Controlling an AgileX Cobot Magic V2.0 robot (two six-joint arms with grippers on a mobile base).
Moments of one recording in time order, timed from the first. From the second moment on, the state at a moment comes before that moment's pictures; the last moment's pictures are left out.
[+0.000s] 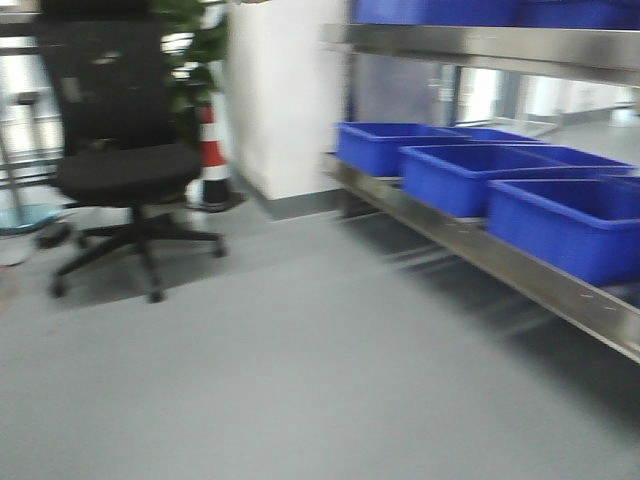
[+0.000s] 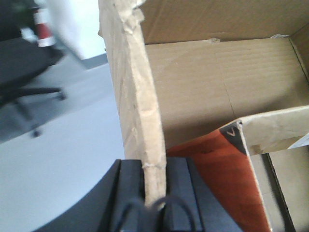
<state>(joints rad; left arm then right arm) -0.25 1.51 -2.02 0.04 0.94 -0.08 0.24 1.58 -2.13 0.21 1.13 -0.03</state>
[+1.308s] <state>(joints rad) -0.25 1.51 -2.02 0.05 0.94 -0.08 0.24 1.58 -2.13 0.21 1.13 -0.03</state>
